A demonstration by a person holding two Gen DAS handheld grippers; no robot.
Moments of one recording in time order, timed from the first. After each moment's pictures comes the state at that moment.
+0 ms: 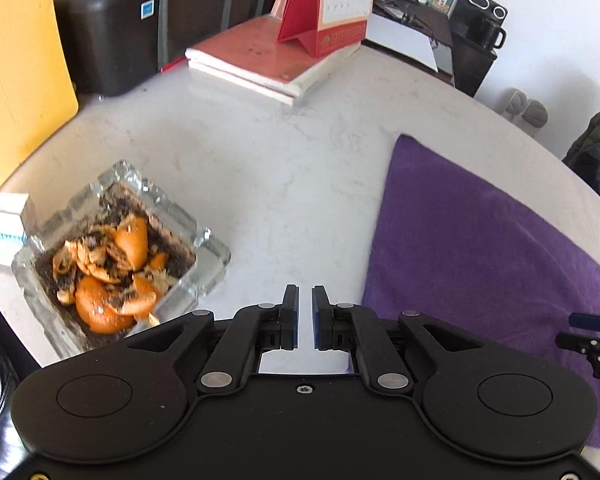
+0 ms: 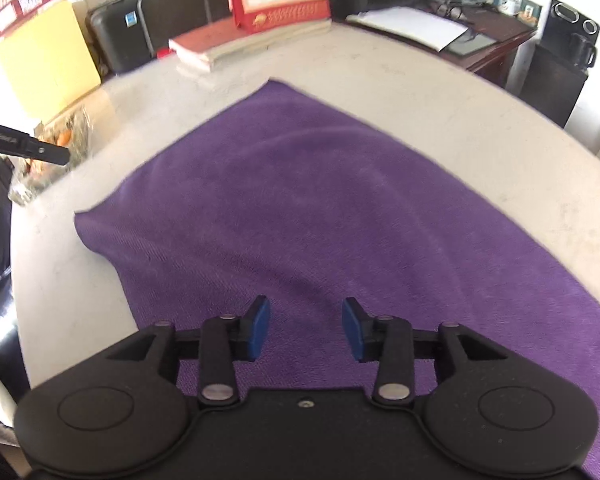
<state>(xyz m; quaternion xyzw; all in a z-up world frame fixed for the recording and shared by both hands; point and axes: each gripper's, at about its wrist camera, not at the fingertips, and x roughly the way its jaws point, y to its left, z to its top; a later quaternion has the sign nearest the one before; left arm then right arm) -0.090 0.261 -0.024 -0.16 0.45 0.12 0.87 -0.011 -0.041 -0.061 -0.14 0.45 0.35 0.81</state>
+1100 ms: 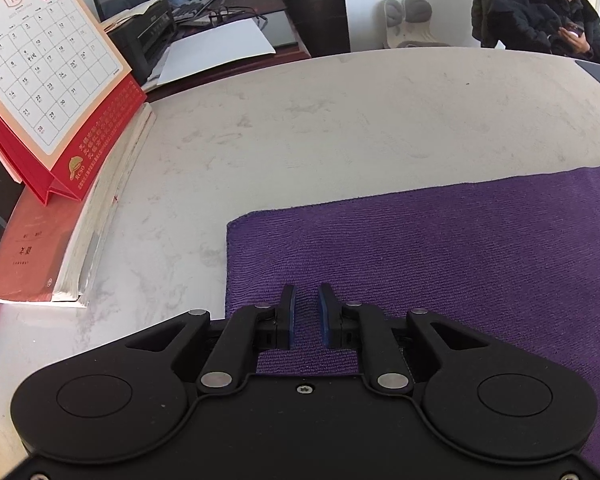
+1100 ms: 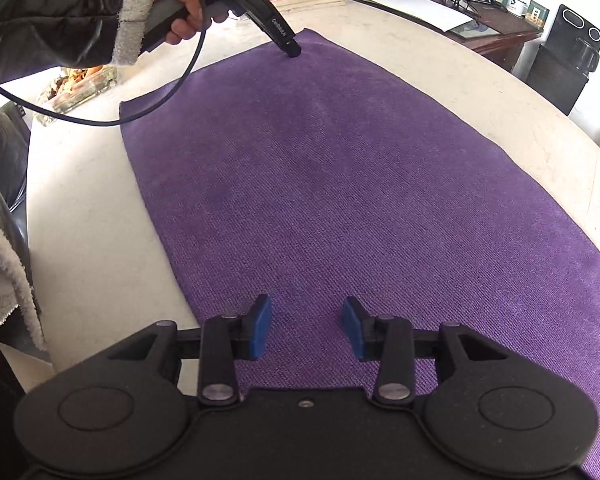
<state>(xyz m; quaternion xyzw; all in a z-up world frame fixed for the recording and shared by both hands) 0.103 0.160 -0.081 0.11 0.47 -0.02 0.87 -0.063 -0.064 -0.096 -0.19 0.47 0.36 0.79</state>
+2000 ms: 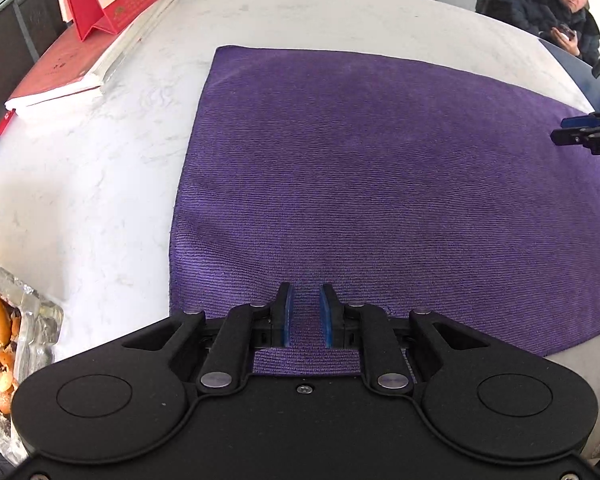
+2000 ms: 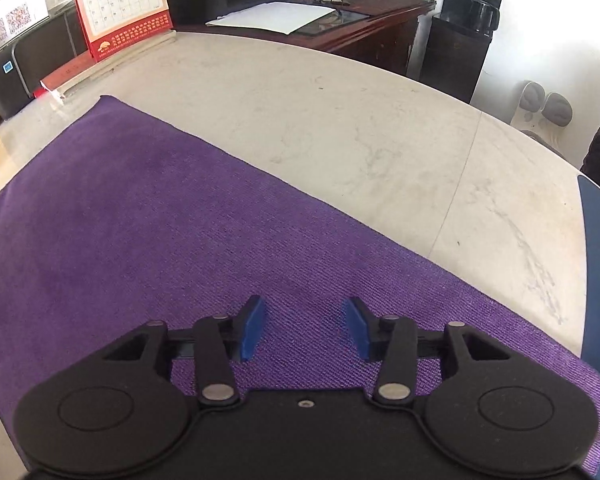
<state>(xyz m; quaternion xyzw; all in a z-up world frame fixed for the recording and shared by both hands) -0.035 0.150 -0.078 0.00 0.55 -0.02 0.84 0.094 -0.148 -0.110 -0.12 0.46 0.24 0.85</state>
